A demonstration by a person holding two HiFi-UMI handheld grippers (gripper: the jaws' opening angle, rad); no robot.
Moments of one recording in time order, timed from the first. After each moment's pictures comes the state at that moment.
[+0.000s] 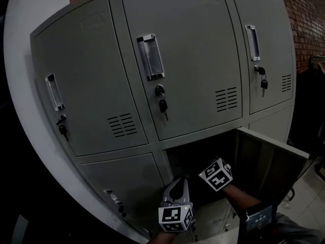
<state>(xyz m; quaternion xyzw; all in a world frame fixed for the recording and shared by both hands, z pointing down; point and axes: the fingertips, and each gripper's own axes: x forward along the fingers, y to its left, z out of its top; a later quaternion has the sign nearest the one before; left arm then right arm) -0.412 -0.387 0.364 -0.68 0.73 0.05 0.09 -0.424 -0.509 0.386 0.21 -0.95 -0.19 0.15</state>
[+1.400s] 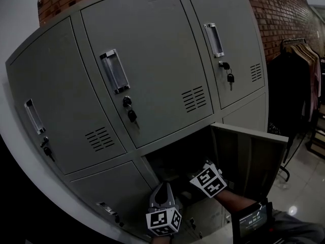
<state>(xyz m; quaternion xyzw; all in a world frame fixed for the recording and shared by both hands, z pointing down) -0.416 -0.376 0.361 -0.68 0.73 0.06 0.08 -0.384 -0.477 0.361 0.24 -0.96 -0.15 0.04</state>
